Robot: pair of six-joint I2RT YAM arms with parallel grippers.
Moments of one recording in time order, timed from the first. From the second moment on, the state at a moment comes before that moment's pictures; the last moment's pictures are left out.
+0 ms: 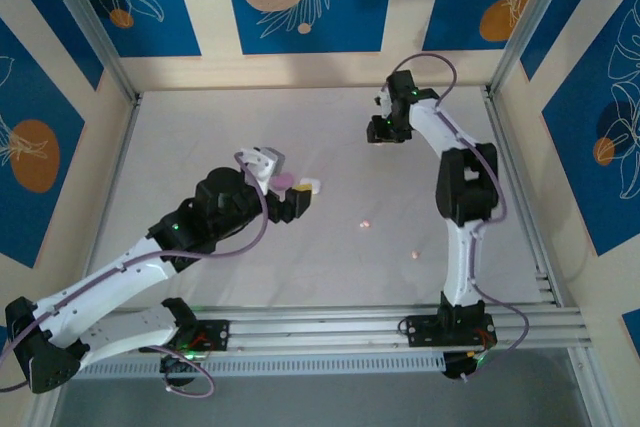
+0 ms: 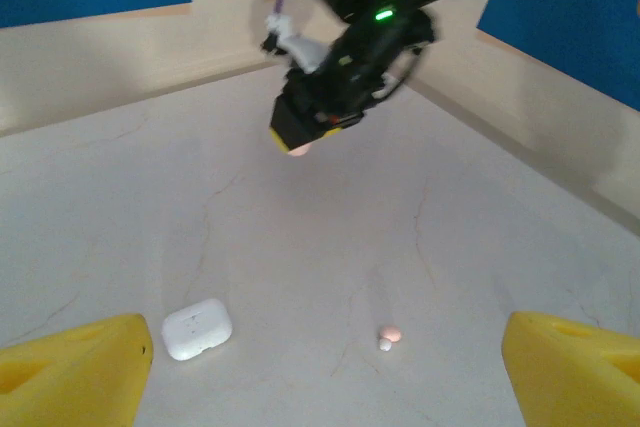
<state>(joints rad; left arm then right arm) -0.84 0.97 0.89 -0.22 -0.07 -0.22 0.22 2.06 1.77 -0.83 -0.22 0.07</state>
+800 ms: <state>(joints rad) -0.72 0.97 0.89 -0.14 0.22 -0.46 0.47 1.31 1.21 -0.57 -0.82 -0.50</state>
